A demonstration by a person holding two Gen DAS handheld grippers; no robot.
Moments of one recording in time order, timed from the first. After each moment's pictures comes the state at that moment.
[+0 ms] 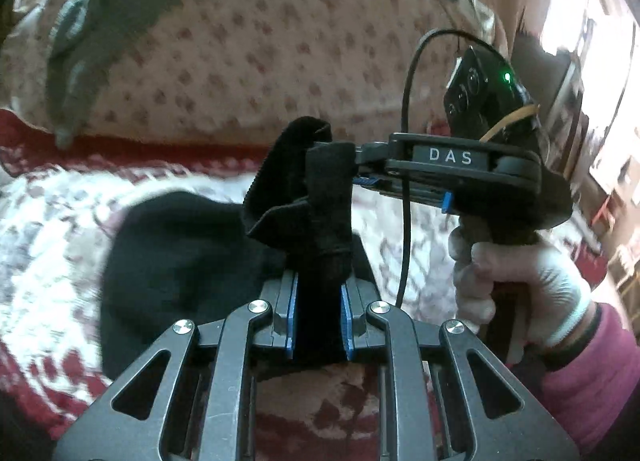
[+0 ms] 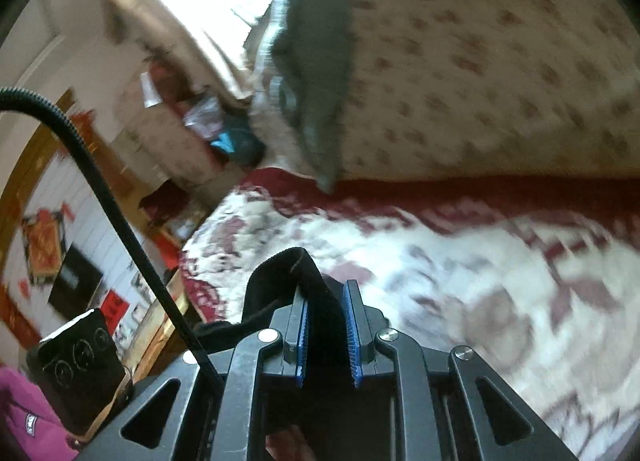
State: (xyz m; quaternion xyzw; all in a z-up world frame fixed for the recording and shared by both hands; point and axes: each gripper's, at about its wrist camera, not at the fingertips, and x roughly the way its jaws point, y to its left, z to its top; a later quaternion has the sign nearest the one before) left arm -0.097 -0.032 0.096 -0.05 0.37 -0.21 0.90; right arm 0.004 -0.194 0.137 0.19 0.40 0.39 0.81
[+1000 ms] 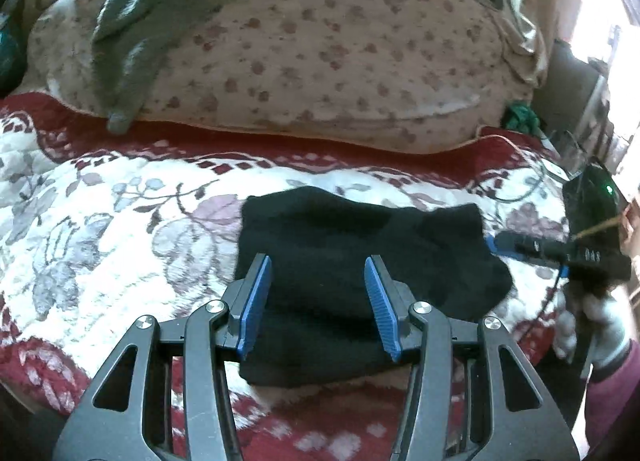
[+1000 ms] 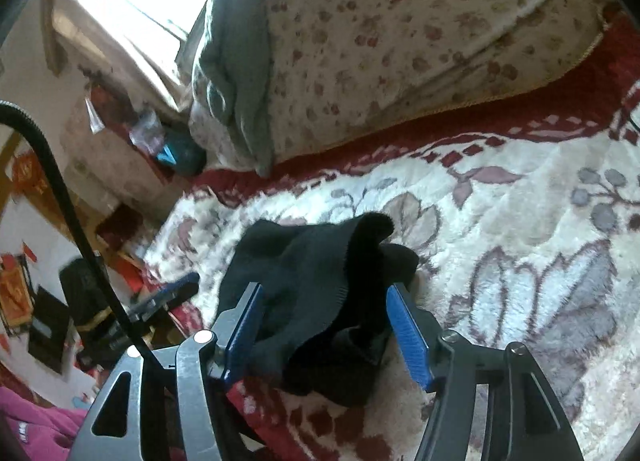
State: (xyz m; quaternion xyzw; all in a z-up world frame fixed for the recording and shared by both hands) left arm -0.080 0.074 0.095 -0.06 0.39 -0.15 0.91; right arm -0.064 -0.235 0.125 0.20 0.44 0.28 0.83
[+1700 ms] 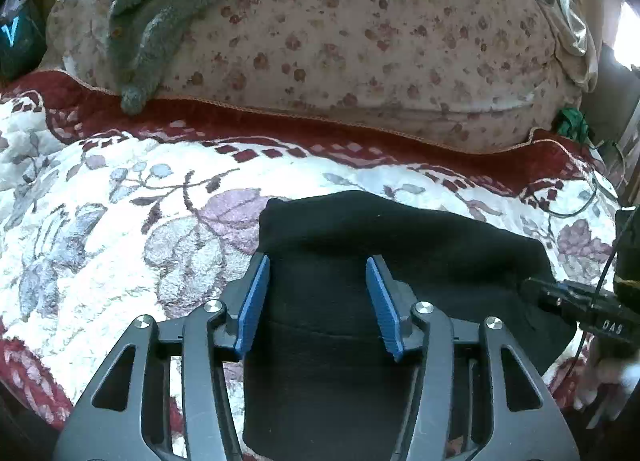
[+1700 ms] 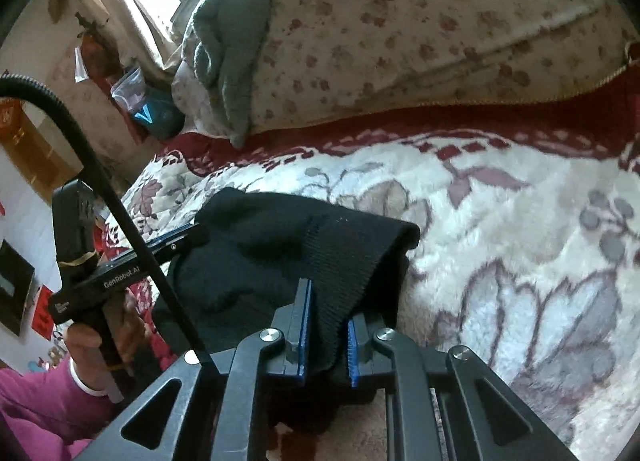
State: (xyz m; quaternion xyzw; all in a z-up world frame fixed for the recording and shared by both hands) left arm -0.034 0.061 0.056 -0.05 0.41 -0.08 0.91; right arm -0.053 -0.219 0.093 0.12 0.45 0.26 0.84
